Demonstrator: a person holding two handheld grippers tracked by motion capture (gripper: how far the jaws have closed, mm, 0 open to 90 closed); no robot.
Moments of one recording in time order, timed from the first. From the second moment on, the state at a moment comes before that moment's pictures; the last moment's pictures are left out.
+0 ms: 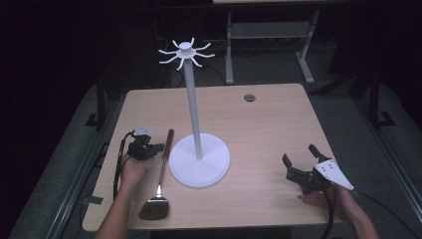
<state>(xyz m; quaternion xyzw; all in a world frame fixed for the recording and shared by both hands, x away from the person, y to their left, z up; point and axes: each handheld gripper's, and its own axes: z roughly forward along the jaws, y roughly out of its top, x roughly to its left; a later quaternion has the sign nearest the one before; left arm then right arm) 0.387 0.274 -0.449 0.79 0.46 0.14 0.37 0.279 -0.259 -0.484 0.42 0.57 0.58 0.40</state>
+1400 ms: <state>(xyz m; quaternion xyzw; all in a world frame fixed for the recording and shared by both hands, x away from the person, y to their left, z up) 0.303 0.252 -0.451 0.85 0.42 0.08 0.32 0.279 -0.259 -0.484 0.43 0.57 0.58 0.40</state>
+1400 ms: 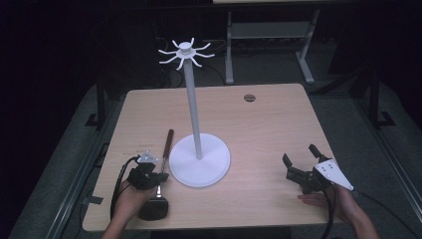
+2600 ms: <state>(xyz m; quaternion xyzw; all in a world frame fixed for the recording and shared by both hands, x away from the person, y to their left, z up) 0.314 0.302 -0.449 0.83 0.47 0.14 0.27 0.279 -0.259 -0.484 0.43 0.57 0.58 0.40</state>
